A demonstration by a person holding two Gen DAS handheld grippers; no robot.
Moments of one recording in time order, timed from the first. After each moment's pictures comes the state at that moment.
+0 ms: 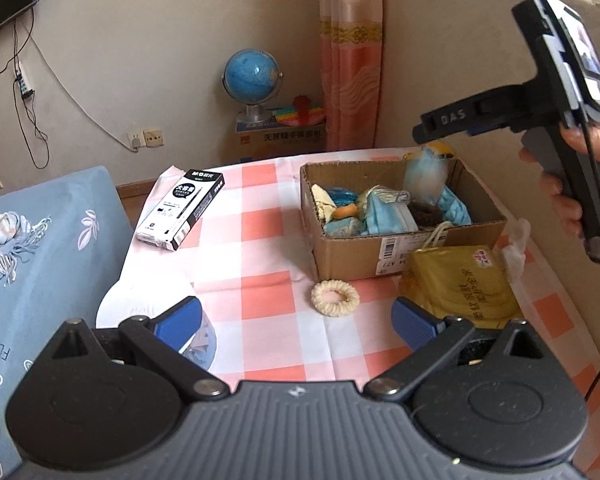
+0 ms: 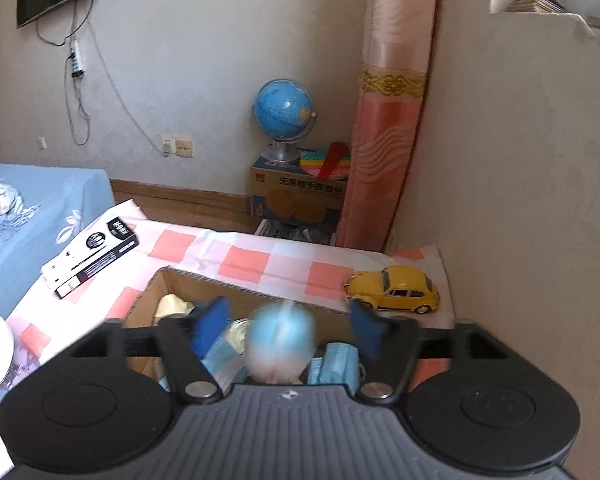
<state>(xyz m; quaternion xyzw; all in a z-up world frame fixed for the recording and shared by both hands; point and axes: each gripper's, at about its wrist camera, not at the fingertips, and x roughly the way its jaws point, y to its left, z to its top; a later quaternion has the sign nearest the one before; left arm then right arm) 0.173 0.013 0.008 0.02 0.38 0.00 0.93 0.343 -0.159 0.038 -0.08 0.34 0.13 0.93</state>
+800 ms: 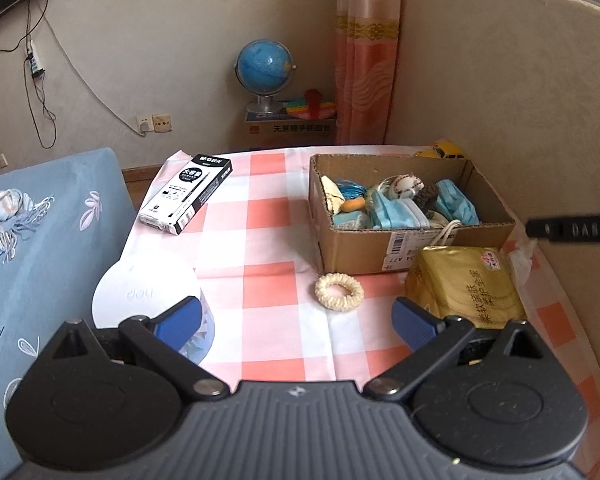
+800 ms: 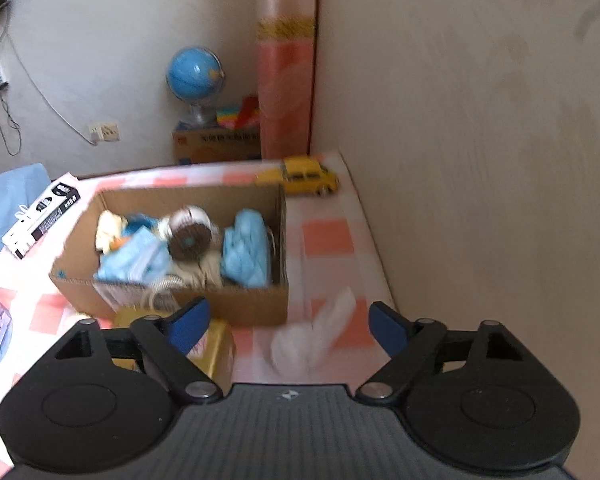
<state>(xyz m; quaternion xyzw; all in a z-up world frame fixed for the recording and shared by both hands) 0.173 0.018 0.001 -0.01 0.38 0.01 0.92 0.247 -0.226 0.012 -0.03 0.39 0.00 0.92</state>
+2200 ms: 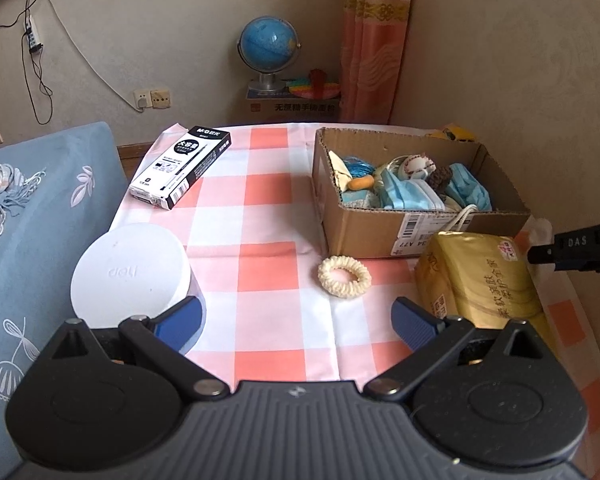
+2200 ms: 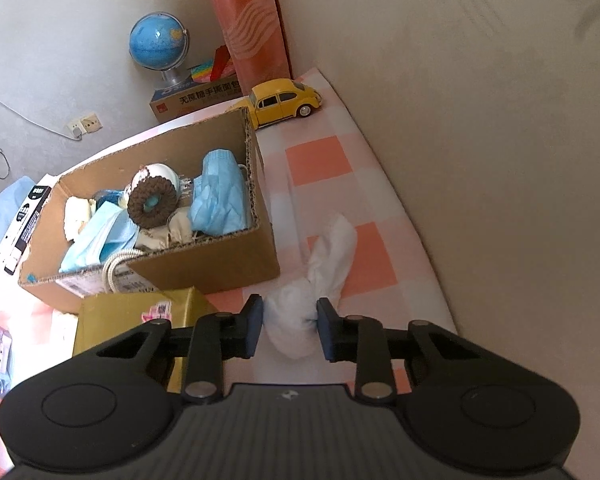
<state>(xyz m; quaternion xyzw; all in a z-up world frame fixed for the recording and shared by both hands) 0.187 0.024 -0.021 -0.03 0.41 0.01 0.91 0.276 -0.255 -0.044 0.09 0.47 -0.01 0.88</state>
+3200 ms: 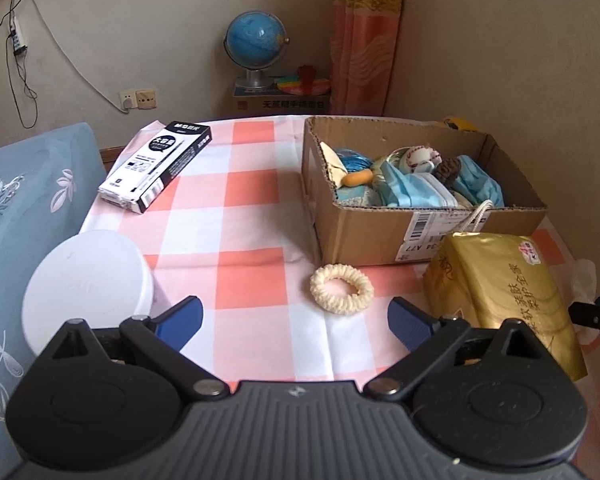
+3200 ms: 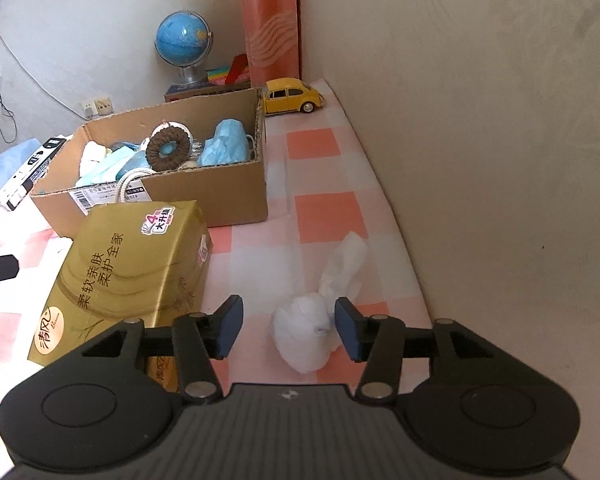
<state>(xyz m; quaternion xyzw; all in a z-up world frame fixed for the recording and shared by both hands) 0.221 0.018 -0.054 -0.02 0.40 -0.01 0.91 0.204 -0.252 -0.050 0.01 0.43 0.00 0.90</state>
